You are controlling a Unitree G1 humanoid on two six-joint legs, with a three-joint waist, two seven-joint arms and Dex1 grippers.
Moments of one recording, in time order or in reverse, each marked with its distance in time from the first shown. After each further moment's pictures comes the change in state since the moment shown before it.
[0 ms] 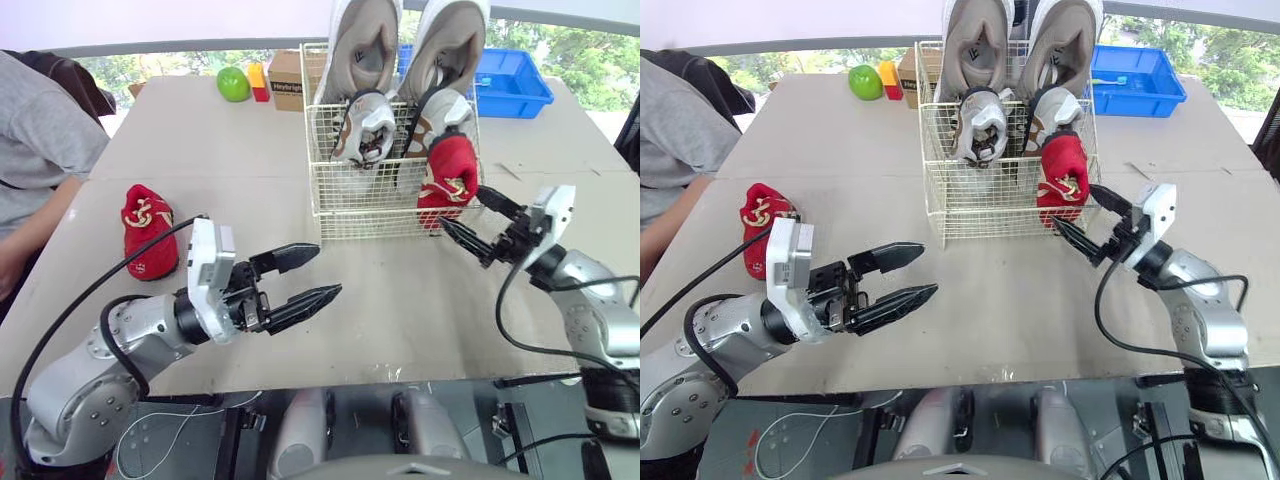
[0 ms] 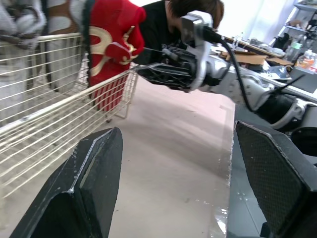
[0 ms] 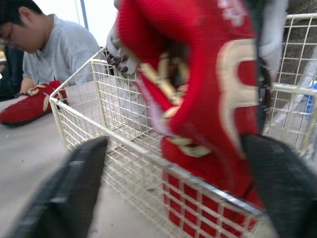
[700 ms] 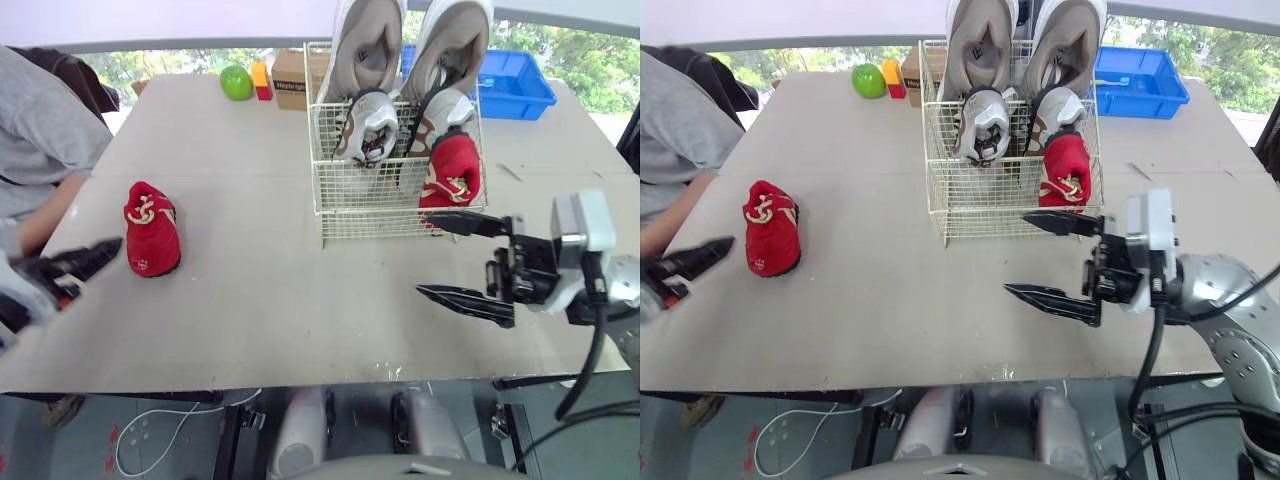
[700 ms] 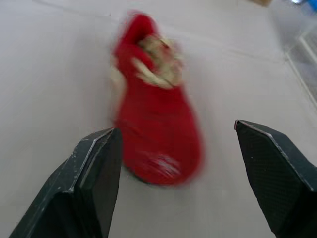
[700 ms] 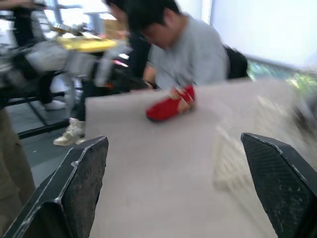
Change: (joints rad) left arm -0.024 0.364 0.435 0.830 0.082 0.212 0.142; right arm -0.036 -0.208 0.073 -0.515 0.394 0.312 0.129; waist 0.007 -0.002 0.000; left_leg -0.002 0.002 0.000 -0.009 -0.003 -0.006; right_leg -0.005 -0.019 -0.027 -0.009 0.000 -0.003
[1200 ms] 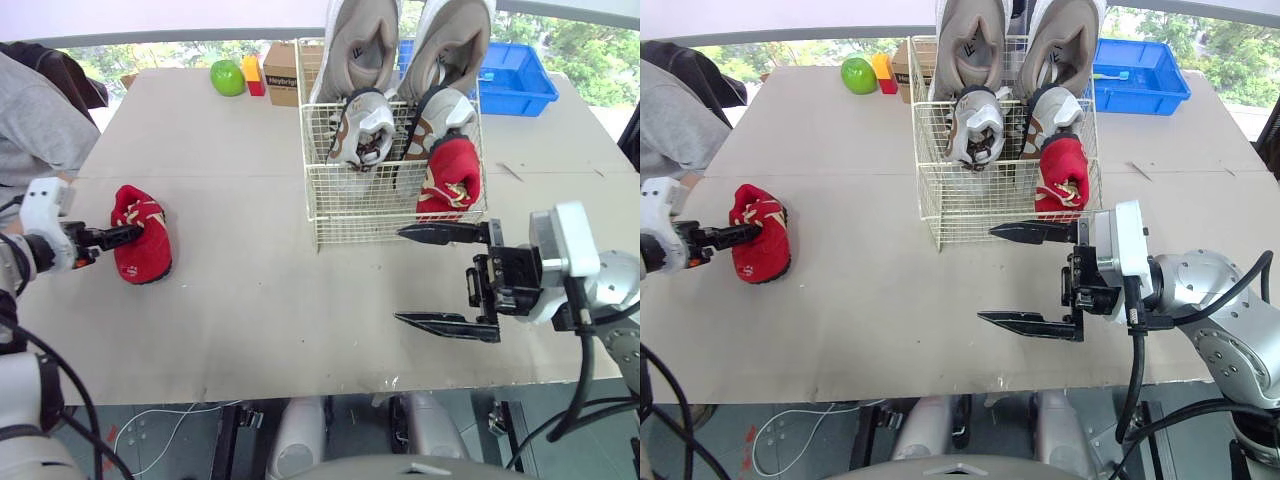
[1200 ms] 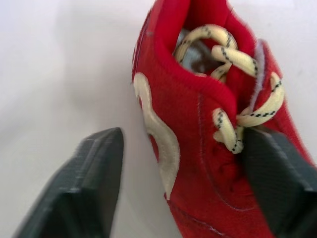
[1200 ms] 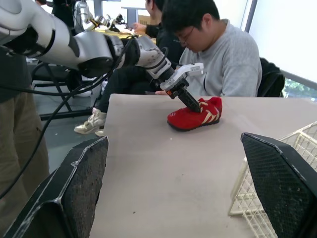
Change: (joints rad) left arm -0.825 0.016 -0.645 0.965 0.627 -0.309 -0.462; right arm -0.019 -0.027 0.048 -0.076 -0.021 0.014 -0.010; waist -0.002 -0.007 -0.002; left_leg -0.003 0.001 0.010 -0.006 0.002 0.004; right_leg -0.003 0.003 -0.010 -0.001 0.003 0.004
